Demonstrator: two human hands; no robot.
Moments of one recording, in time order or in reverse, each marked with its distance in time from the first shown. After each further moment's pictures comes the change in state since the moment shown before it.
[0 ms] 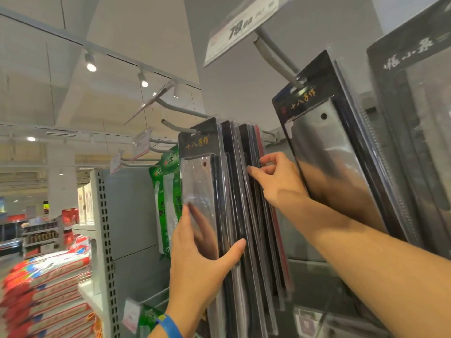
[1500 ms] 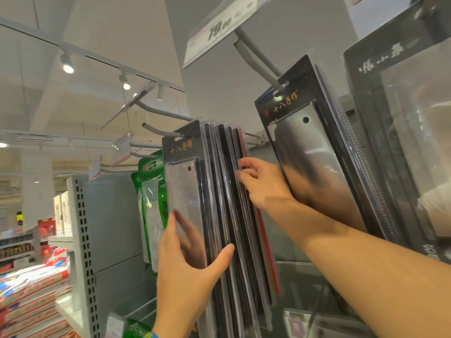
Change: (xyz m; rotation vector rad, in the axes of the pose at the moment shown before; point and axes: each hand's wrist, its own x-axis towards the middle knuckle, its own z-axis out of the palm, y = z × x) left_hand -0.001 -0.006 0.006 -0.047 -0.019 0.010; right_hand 0.009 0.015 0.000 0.152 -0.165 -0.083
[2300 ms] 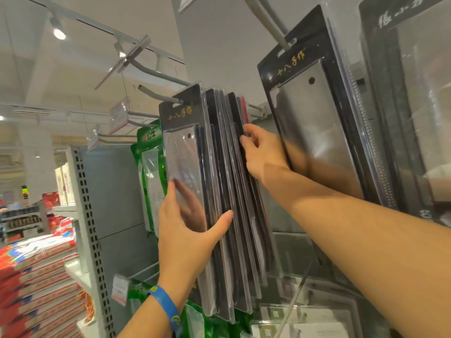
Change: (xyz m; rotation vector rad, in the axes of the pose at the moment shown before) left_hand 0.000 -0.006 0.004 0.081 0.044 0.037; right_hand 0.000 -0.001 0.009 -0.055 0.161 0.018
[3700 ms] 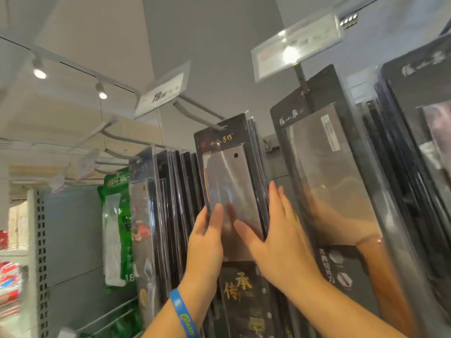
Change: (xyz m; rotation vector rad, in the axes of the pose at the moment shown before) left_hand -0.012 0.133 0.073 -0.777 -0.293 -0.236; right_hand -0.130 -0.047 -0.143 -0.606 0.015 -0.089
